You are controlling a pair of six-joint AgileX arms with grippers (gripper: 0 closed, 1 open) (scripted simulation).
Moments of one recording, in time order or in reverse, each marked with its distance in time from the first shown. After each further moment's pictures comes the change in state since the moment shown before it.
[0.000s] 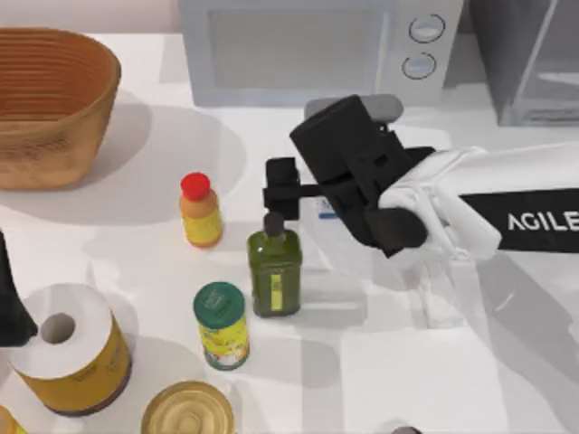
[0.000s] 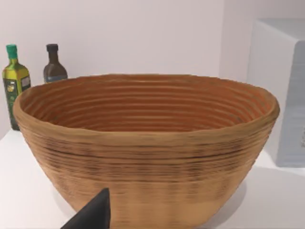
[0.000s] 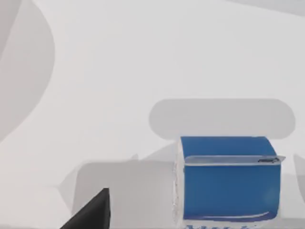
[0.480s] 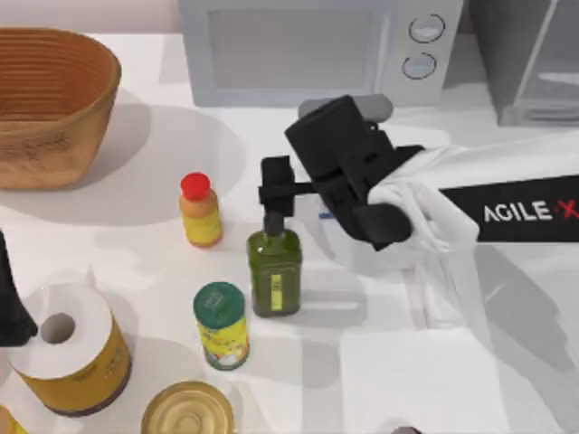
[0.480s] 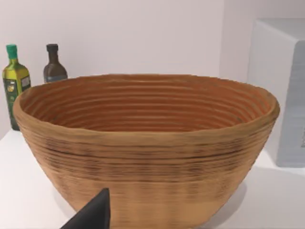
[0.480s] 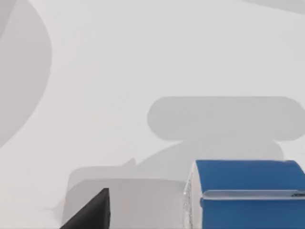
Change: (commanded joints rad) left arm 0.000 0.000 0.000 0.000 0.000 0.000; right arm -0.027 0.081 0.048 0.042 -0.017 -0.022
